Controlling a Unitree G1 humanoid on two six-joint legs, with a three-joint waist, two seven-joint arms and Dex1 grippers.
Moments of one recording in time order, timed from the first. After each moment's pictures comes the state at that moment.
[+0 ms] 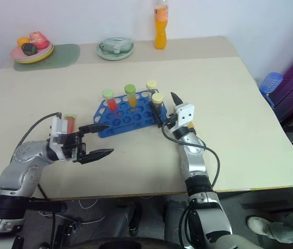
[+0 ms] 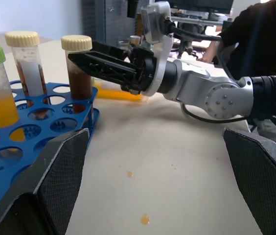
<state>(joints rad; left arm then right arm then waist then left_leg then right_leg) -0.17 0.58 0.07 -0.08 -0.58 0.16 -1.22 -0.44 -0.07 -0.05 0.42 0.12 -0.42 0.44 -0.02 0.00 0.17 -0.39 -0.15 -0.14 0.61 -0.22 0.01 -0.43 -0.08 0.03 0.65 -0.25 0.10</state>
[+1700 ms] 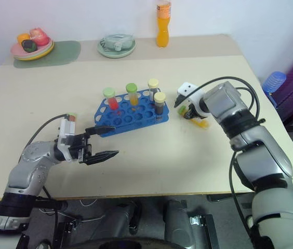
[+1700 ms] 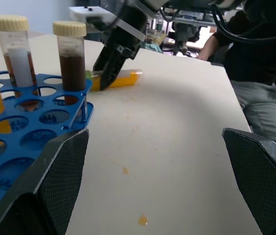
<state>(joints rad) -0.19 0.54 0.02 -0.04 -0.55 0.13 -1.24 -1.00 -0.71 0.56 0.42 -0.04 0.89 0.99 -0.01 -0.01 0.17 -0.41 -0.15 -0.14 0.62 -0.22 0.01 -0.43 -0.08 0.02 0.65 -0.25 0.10</state>
